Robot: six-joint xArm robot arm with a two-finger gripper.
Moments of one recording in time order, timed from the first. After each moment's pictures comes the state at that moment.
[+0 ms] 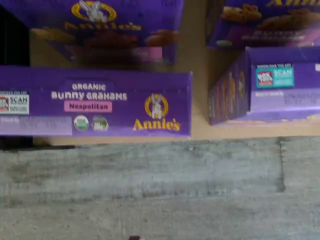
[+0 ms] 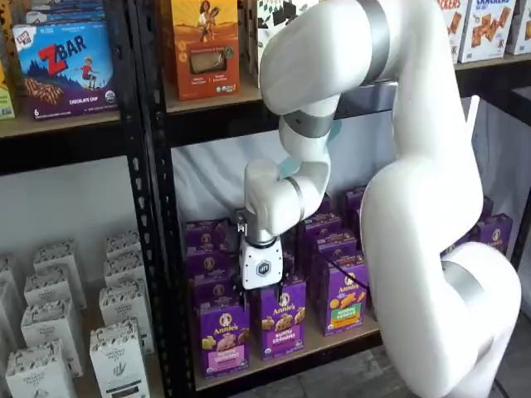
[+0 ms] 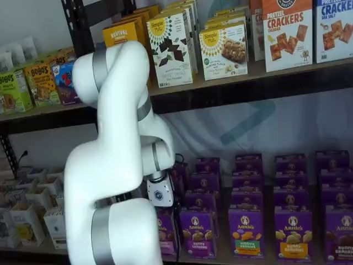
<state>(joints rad) 0.32 0.58 -0.95 -0.05 0.31 0.38</state>
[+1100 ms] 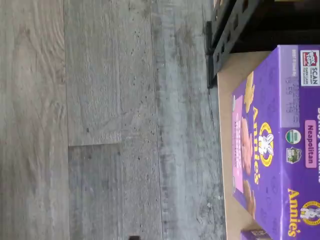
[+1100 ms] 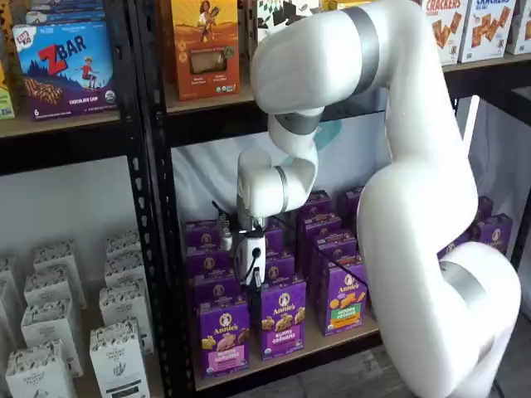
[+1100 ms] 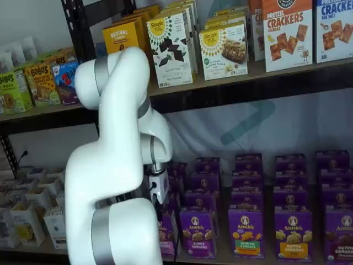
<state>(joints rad) 0.34 0.64 -1.11 0.17 0.47 -1.38</state>
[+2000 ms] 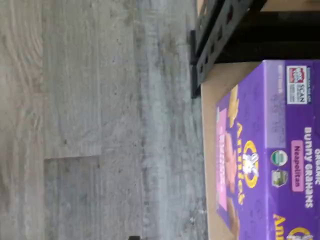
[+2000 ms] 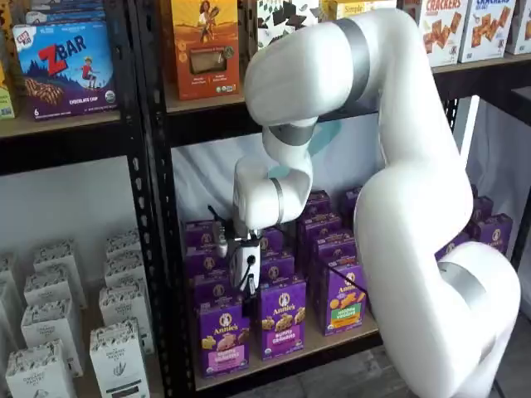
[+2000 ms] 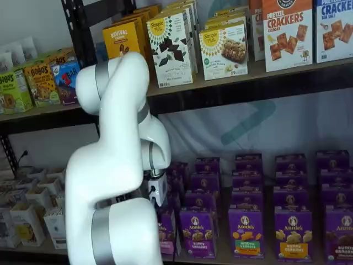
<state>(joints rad) 0.36 0.70 -1.14 0.20 0.39 -1.39</state>
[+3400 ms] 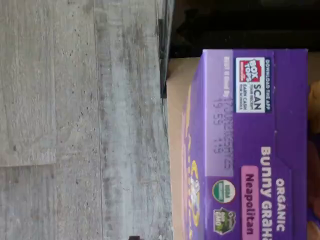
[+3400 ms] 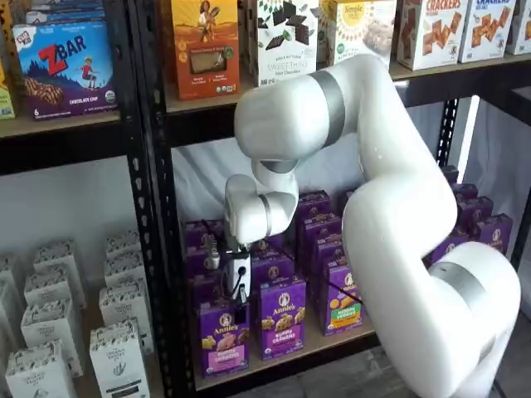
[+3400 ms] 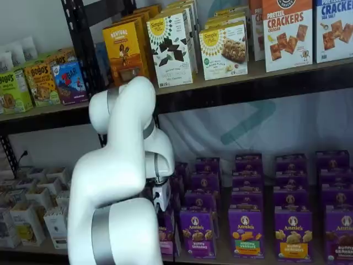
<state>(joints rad) 0.35 0.96 -1.44 0.15 0.43 -1.35</state>
